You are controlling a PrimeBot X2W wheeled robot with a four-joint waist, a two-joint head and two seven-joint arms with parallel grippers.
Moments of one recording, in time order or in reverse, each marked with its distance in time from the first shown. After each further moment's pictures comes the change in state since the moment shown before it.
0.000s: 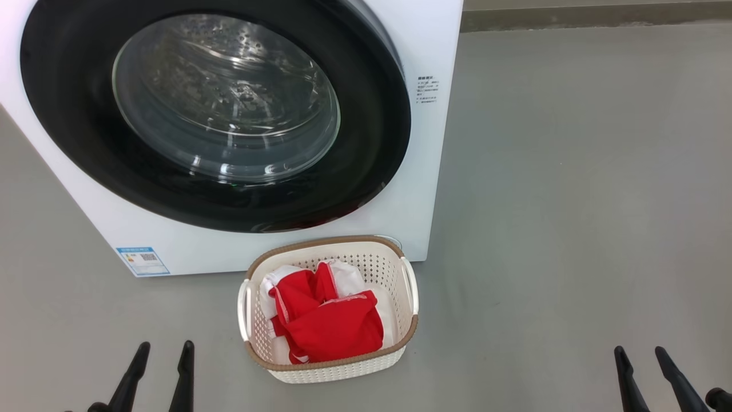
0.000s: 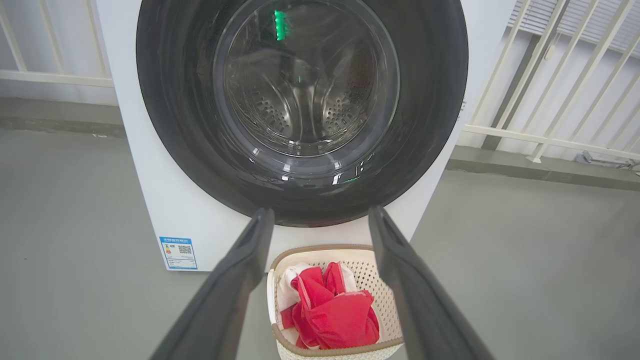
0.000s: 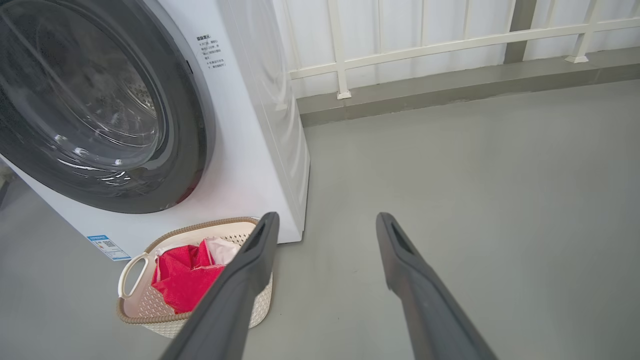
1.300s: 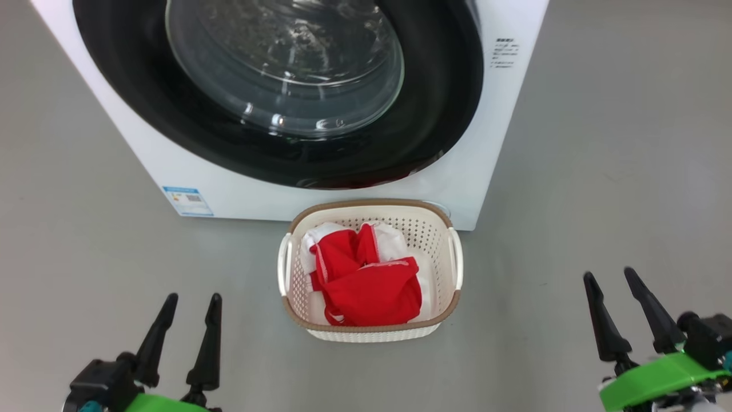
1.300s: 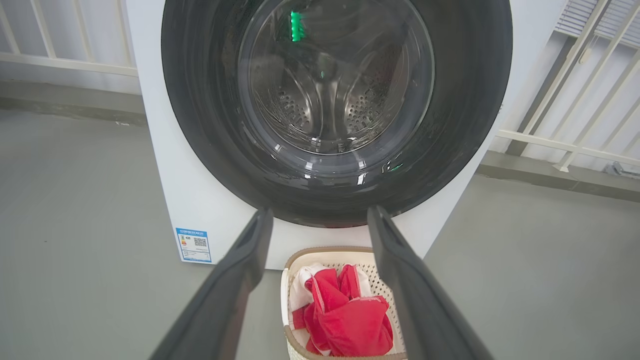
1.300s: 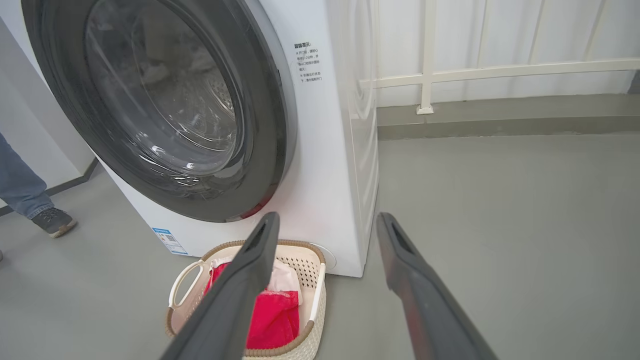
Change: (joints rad) left arm -0.159 -0.034 -0.065 0.059 0.005 0.000 0.000; right arm -0.230 -0.048 0.111 0.026 0.009 0.000 0.000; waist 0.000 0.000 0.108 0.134
